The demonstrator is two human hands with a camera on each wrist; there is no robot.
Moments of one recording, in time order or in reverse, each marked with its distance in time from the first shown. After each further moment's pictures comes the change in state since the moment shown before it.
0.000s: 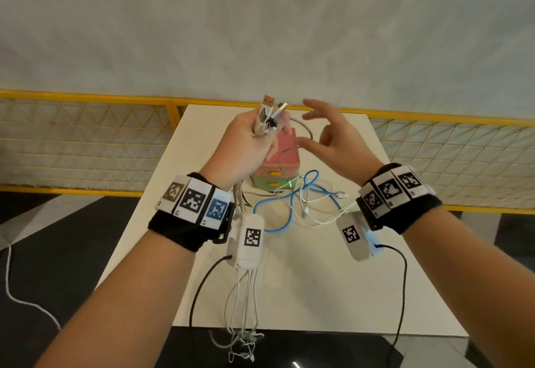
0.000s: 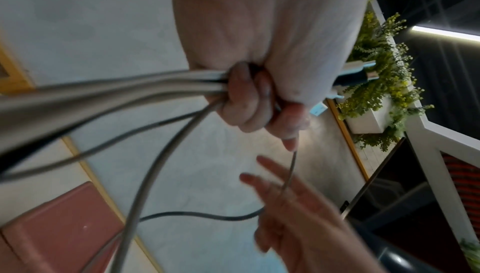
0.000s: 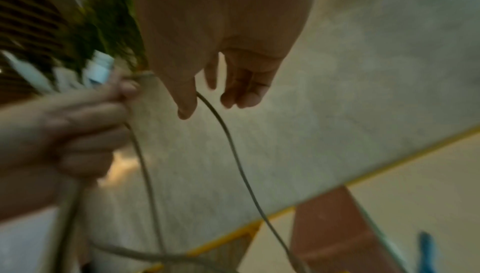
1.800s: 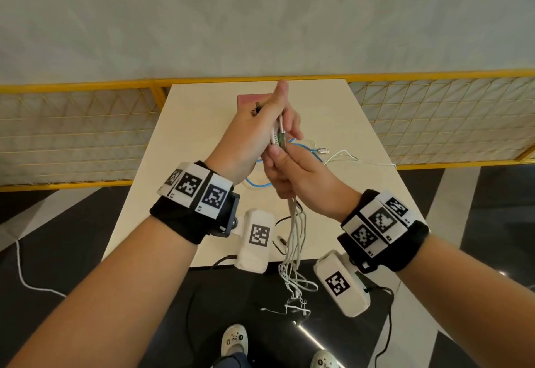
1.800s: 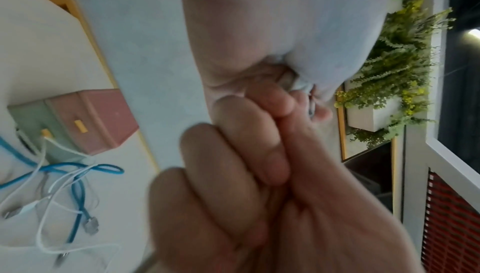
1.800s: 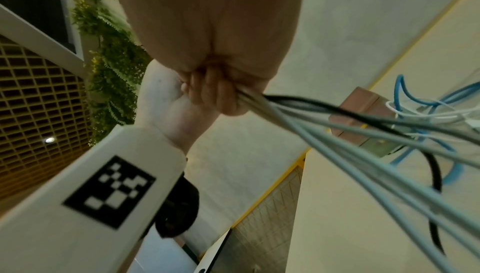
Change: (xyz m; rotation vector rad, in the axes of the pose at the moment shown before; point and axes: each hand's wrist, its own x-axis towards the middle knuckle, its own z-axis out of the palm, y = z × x) left_hand -0.087 0.054 0.043 -0.467 -0.143 -0.149; right_hand -0.153 -0.101 0.015 0.806 -0.336 0.217
